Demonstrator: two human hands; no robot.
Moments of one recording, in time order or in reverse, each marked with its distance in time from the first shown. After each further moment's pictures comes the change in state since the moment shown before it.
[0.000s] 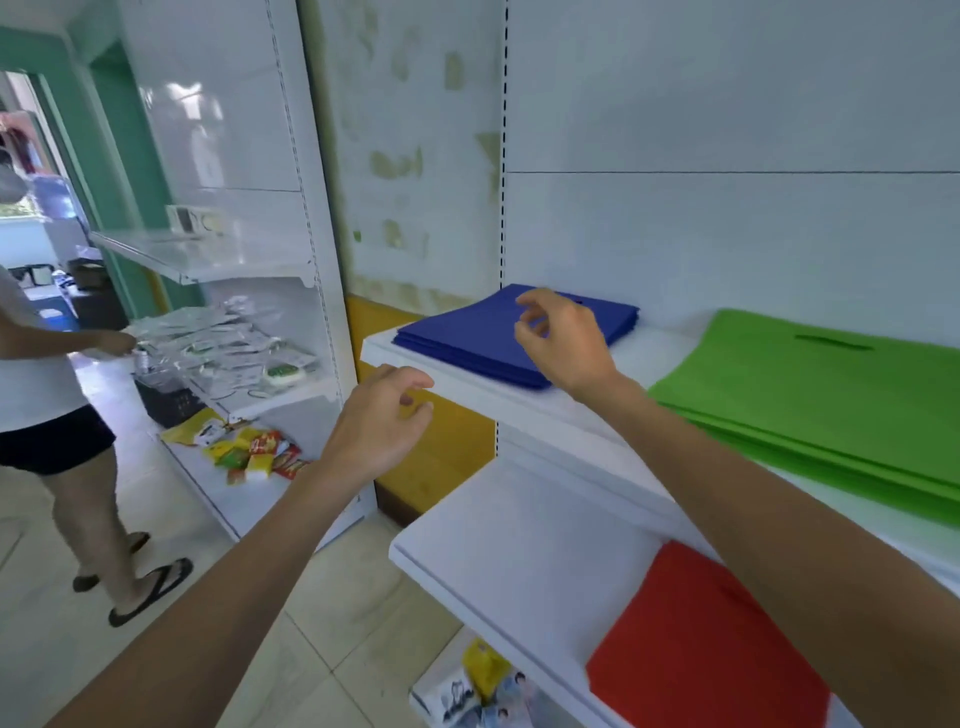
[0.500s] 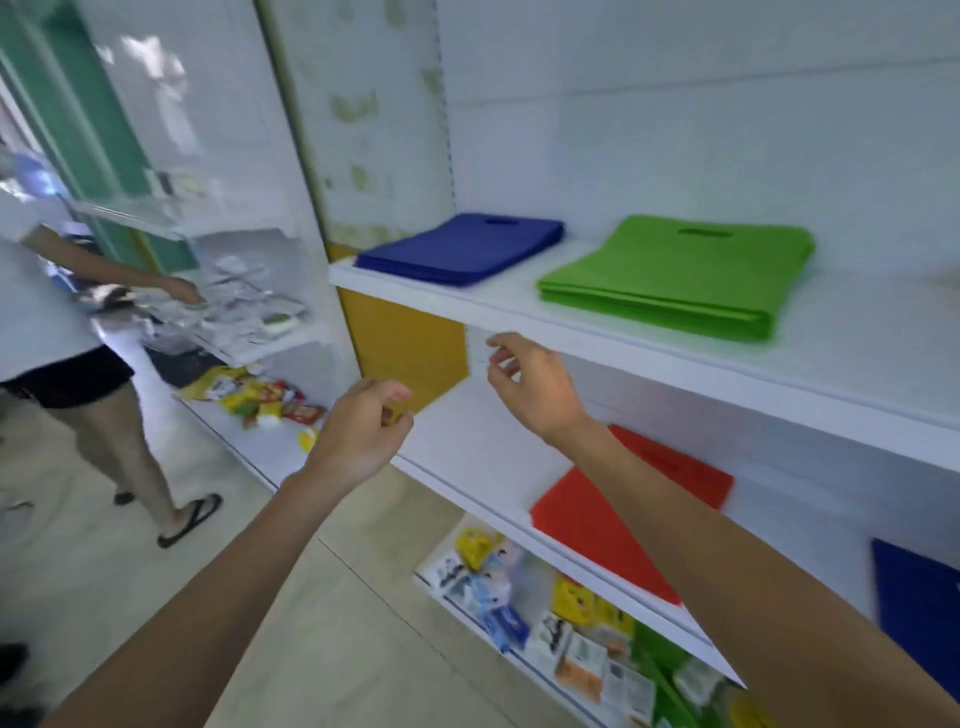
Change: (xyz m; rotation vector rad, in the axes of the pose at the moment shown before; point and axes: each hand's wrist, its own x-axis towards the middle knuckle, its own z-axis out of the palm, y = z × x) left_hand -0.163 0.073 0.014 0.093 -0.120 -0.077; right_hand -0.204 0.001 -0.049 0.155 -0.076 0.113
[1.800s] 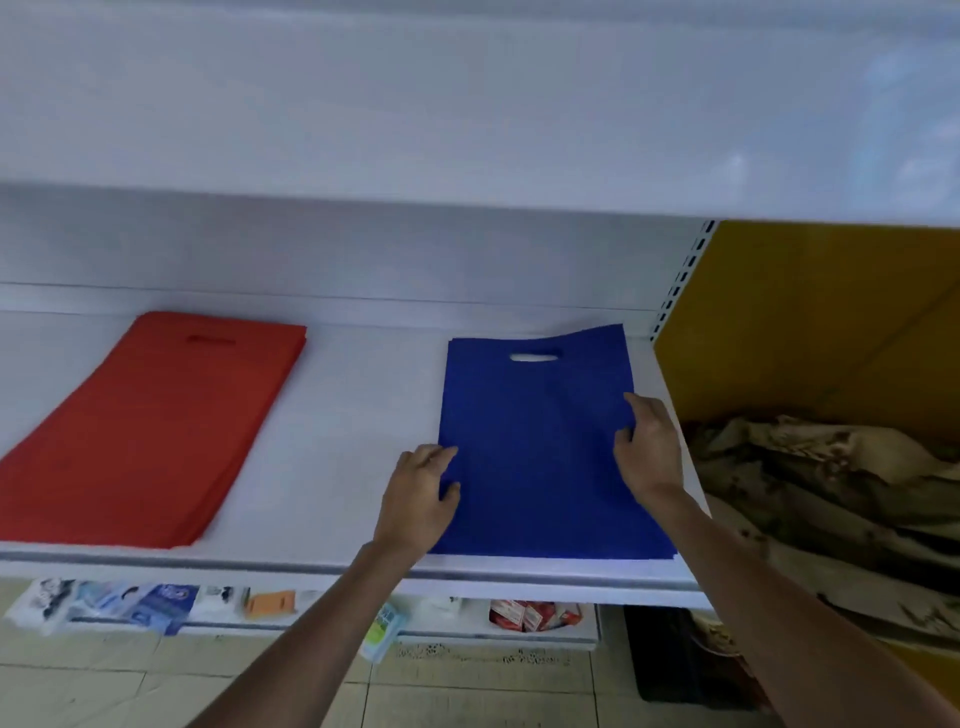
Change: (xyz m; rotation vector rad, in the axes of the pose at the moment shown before) left_hand -0.158 0.281 0.565 -0.111 -0.662 0.371; right_hand -0.404 0.492 -0.309 -0.533 0.384 0.932
